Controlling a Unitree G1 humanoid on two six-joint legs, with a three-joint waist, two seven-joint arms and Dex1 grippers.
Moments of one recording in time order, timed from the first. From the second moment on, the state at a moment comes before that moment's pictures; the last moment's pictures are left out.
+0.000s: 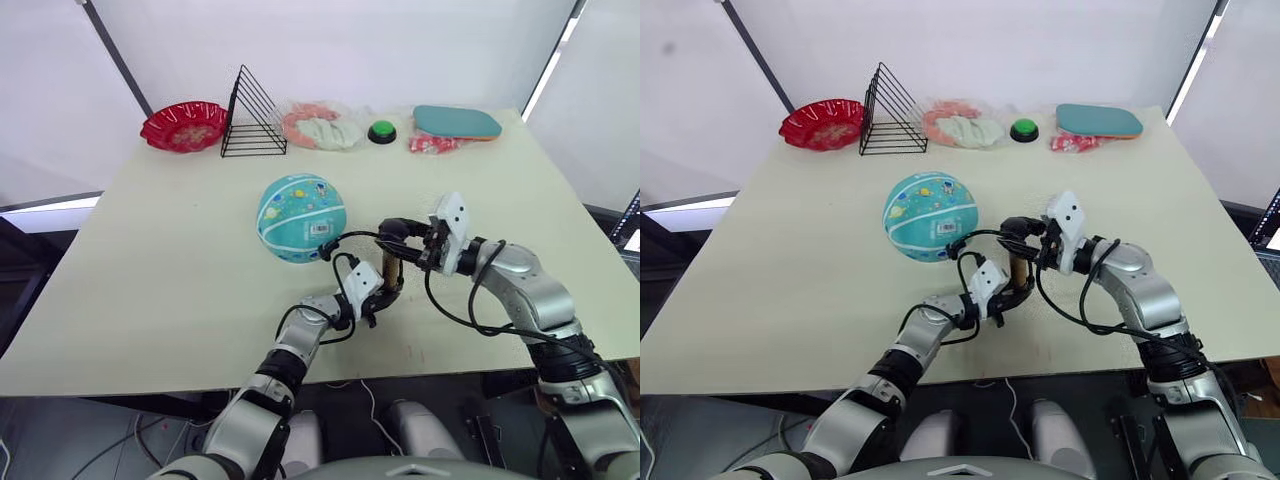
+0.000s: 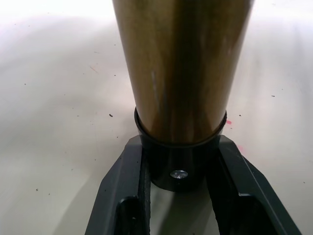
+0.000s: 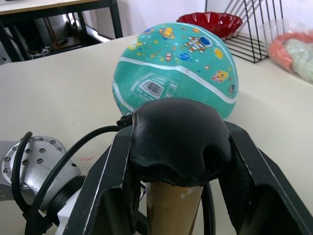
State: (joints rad) left arm -0.47 0.06 -0.25 0.75 0.08 -0.15 -0.71; right arm -0.44 -0.40 0.15 -0.07 0.39 0.46 0.80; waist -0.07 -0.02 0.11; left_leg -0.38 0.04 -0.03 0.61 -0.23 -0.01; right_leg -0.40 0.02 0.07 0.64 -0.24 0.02
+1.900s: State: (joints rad) left arm -0.46 0.04 -0.27 0.77 0.08 -0.14 -0.70; right arm -0.40 -0.42 0.16 -0.10 0.40 0.47 0.76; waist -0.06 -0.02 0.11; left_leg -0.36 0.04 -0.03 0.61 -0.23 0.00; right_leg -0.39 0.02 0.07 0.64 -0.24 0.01
